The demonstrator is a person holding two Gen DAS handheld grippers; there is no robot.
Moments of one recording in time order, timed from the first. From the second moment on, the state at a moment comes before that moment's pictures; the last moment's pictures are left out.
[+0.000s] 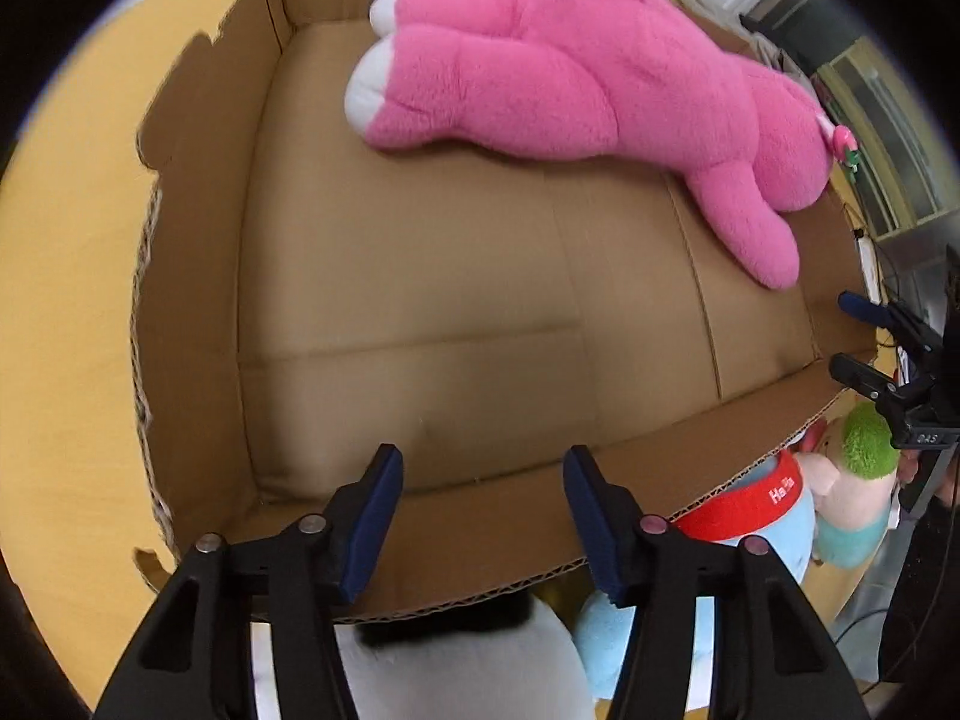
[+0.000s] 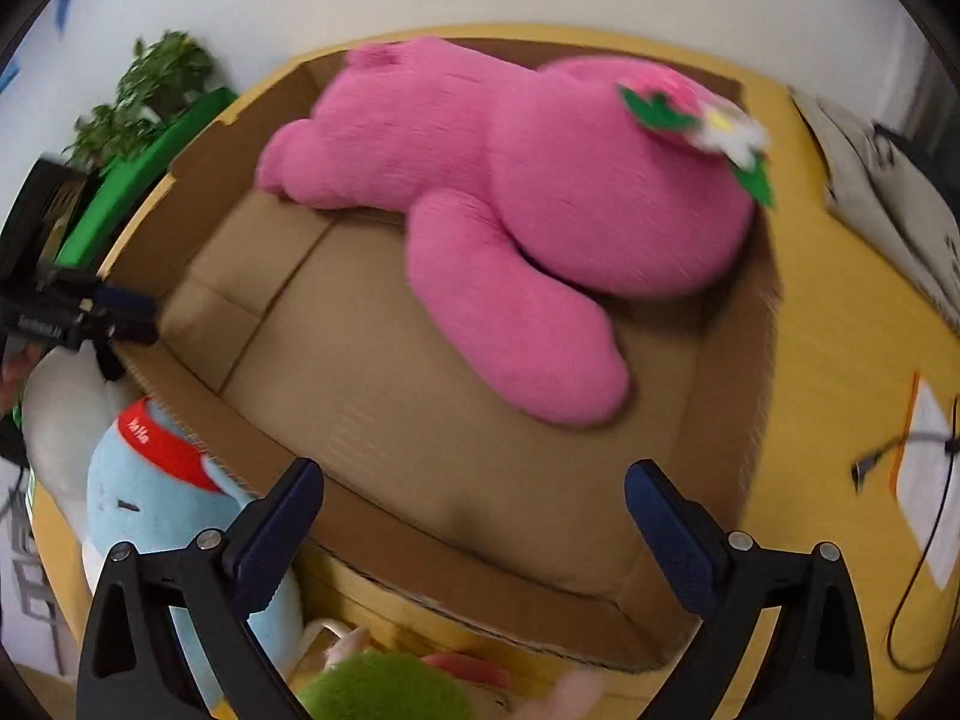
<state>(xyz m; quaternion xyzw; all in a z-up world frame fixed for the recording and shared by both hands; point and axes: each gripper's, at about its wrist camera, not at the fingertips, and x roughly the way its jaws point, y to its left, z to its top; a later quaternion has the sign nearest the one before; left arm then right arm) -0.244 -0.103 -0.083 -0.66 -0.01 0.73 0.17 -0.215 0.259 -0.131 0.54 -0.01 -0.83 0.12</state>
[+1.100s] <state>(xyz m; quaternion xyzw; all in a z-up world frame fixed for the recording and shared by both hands) -0.017 -0.008 0.053 -0.29 -0.02 0.95 0.12 -0.011 0.195 0.005 0.27 0.00 -0.96 -0.04</state>
